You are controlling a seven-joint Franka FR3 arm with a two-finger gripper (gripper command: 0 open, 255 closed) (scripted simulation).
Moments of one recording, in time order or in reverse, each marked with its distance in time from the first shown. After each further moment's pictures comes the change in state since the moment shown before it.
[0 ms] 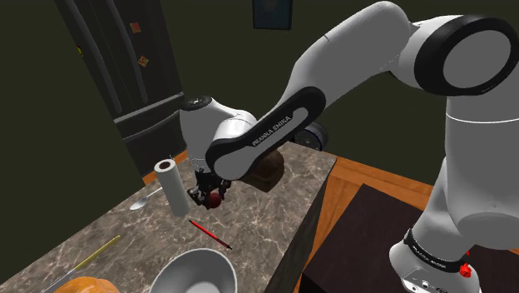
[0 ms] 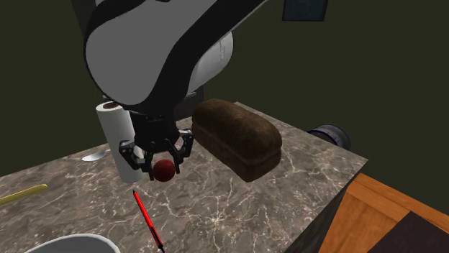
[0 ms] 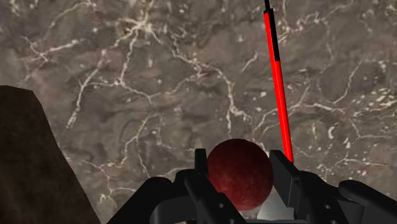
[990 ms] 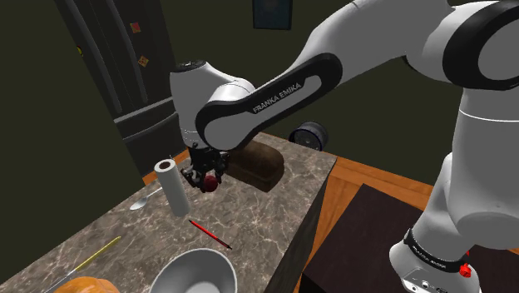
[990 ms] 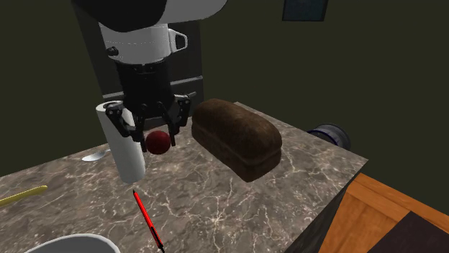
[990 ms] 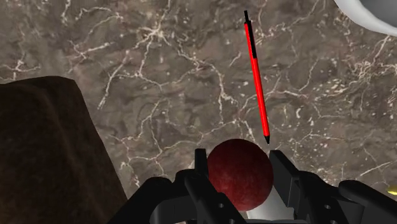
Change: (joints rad) arm -0.013 -0.097 0.021 0.075 0.053 -0.164 -0.037
